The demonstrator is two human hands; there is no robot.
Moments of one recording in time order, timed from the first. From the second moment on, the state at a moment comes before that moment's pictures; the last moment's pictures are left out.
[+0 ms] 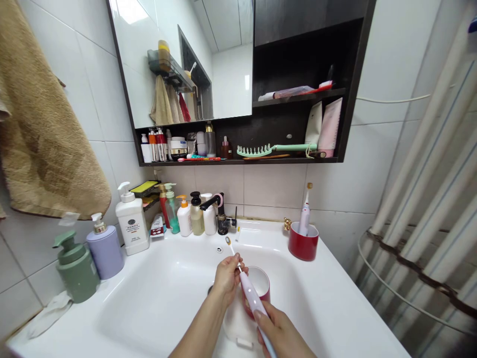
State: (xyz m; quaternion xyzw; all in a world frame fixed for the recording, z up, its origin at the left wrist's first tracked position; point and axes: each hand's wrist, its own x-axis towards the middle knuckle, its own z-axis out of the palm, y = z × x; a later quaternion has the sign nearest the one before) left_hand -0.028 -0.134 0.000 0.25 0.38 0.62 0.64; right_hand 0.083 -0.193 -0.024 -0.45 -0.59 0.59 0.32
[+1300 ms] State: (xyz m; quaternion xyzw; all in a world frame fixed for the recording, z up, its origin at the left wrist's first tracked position) left_hand -0.015 -0.143 0.008 0.32 0.39 0.57 0.65; right_hand 0.075 -0.195 -0.024 -0.45 -0.54 0.61 0.37
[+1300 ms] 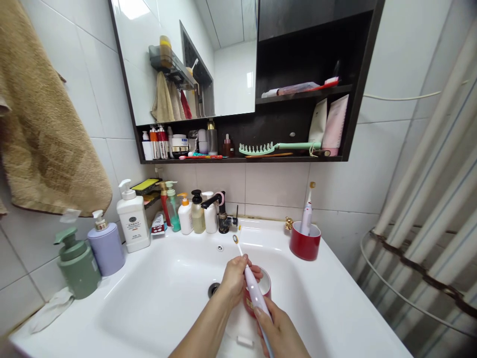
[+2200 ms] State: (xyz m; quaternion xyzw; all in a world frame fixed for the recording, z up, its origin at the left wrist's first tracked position) left_hand -0.034 -0.155 -0.010 0.62 0.50 0.53 0.29; right_hand 0.079 -0.128 0.026 -0.45 -0.60 0.41 0.51
